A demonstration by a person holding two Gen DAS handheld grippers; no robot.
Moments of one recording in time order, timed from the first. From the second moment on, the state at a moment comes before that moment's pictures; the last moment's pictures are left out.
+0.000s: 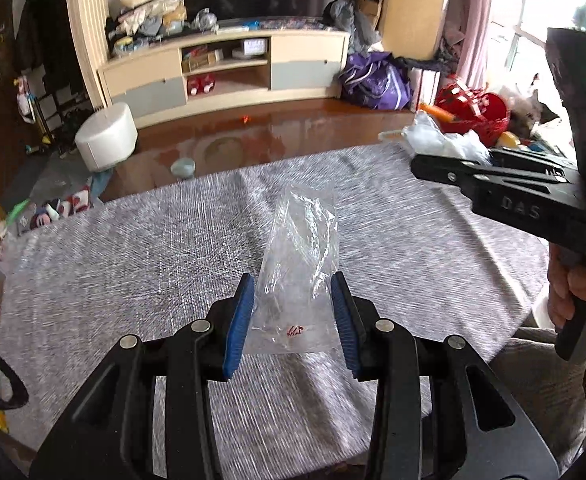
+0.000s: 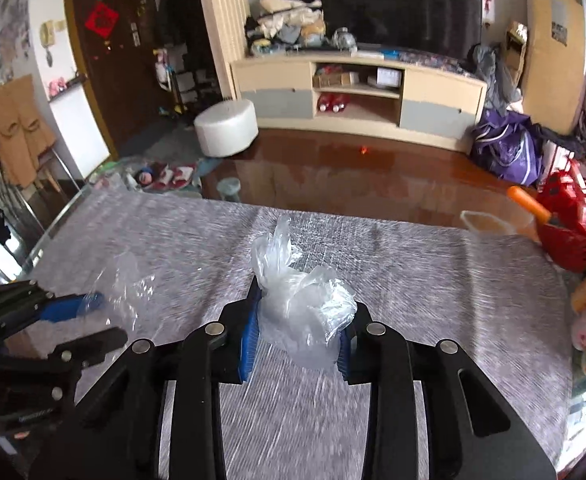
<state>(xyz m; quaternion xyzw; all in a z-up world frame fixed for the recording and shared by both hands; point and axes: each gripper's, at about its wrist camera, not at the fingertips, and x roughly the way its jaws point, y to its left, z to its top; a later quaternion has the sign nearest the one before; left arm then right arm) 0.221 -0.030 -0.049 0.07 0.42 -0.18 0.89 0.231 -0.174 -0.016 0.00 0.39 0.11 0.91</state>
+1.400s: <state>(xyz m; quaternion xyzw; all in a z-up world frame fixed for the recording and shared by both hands) 0.001 -0.048 -0.206 0.01 0.52 -0.20 0.83 0.005 -0.178 -0.186 0.05 0.53 0.11 0.84</state>
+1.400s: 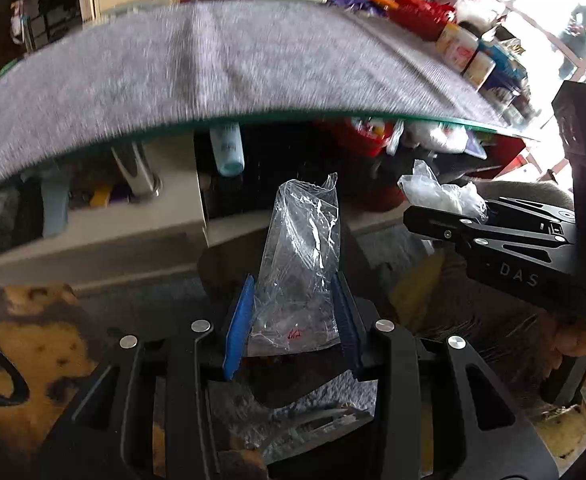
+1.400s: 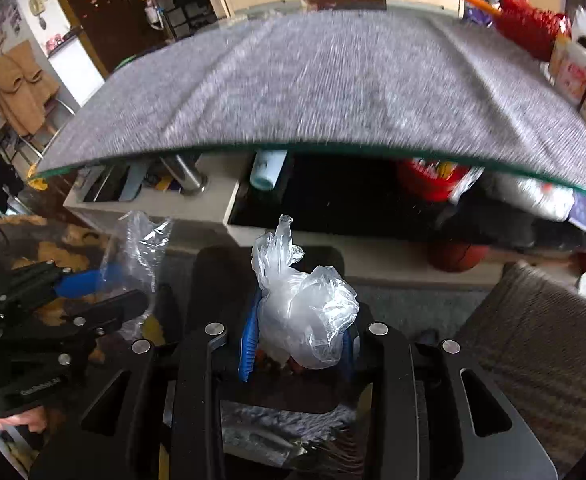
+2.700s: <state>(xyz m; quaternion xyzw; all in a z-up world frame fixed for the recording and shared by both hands) 0.008 -0.027 -0.159 0.04 0.47 -0.16 0.87 0.019 -0.196 -0.130 0.02 0.46 0.03 0.89</state>
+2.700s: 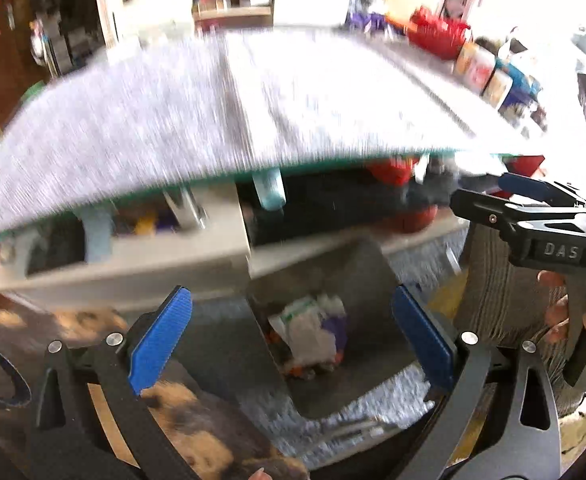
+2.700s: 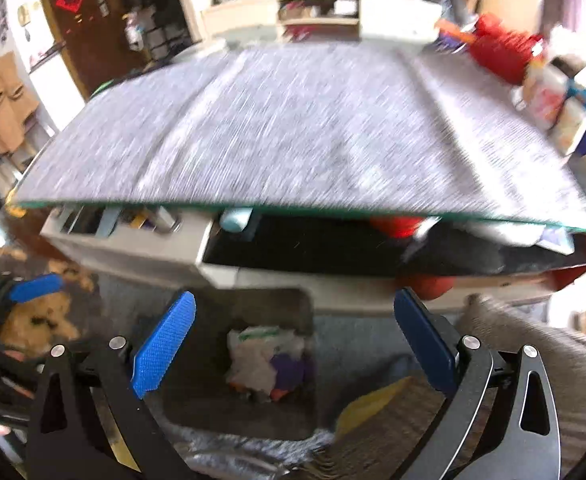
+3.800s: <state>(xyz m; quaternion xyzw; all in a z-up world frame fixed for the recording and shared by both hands) -0.022 -0.002 0.033 0.01 0.23 -0.09 0.97 -0.035 -0.211 0.051 -0.01 0.23 -0.04 0.97</state>
